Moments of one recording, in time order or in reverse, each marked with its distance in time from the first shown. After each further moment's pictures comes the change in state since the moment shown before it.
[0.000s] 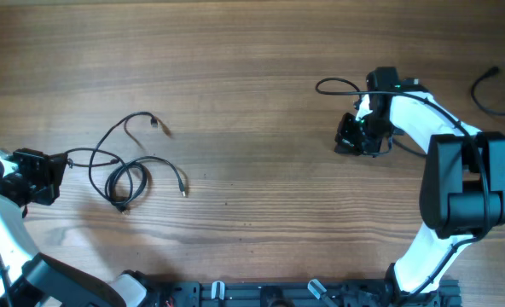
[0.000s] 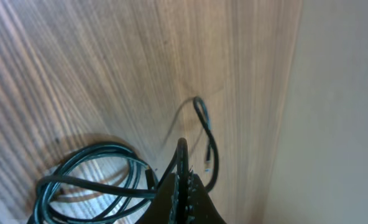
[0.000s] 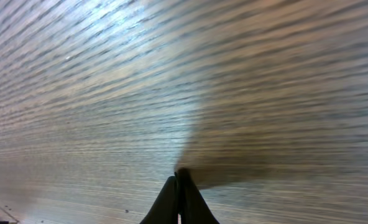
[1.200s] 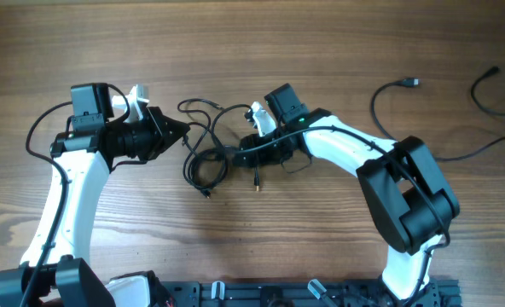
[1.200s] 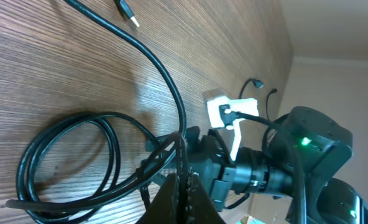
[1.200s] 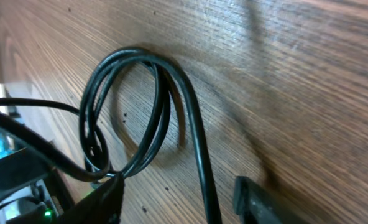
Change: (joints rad) left arm -0.738 0.000 0.000 0.086 0.146 0.080; right arm 0.515 0.023 -0.019 0.428 -0.276 -0.074
